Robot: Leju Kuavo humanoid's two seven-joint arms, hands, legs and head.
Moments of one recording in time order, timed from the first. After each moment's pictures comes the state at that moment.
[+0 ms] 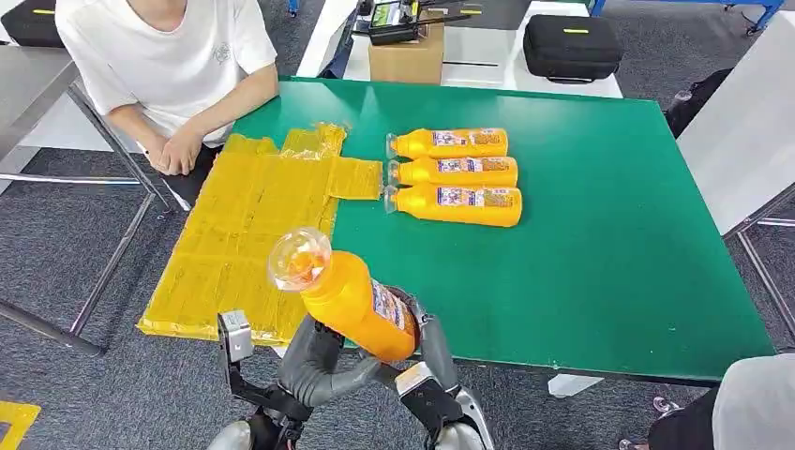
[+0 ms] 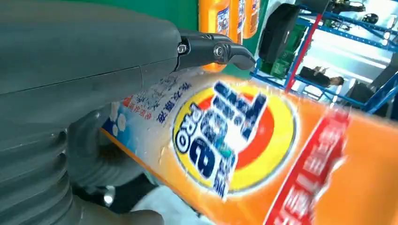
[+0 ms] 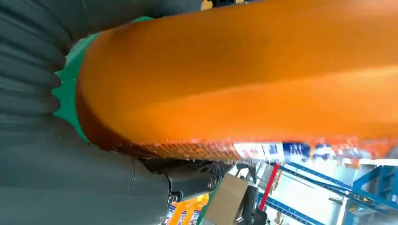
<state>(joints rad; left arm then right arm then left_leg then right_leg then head) 0.10 -0.08 -0.56 -1.59 0.44 -0.05 -0.22 -0.05 0.20 0.60 -1.16 0.39 -0.28 -0.59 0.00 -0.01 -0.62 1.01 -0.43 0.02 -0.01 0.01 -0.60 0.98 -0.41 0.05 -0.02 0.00</state>
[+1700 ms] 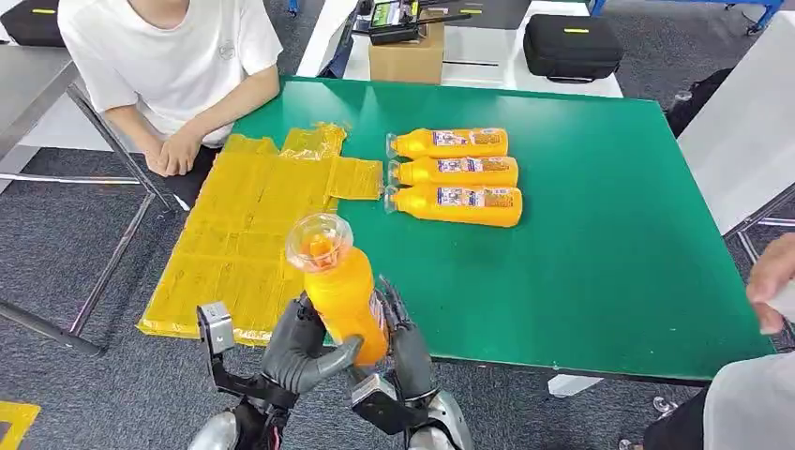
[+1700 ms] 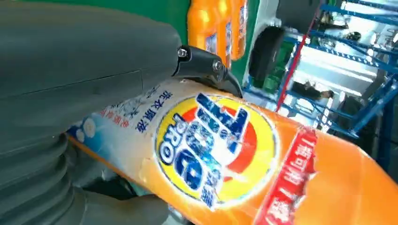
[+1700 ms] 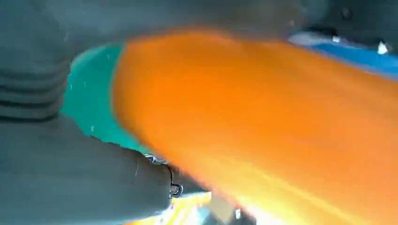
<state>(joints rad) 0.09 -0.05 -0.50 -1.63 0.39 0.00 -0.22 -0.16 0.24 0.75 -0.87 0.41 -0.60 -0.62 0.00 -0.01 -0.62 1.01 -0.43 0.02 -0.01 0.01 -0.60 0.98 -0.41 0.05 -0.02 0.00</state>
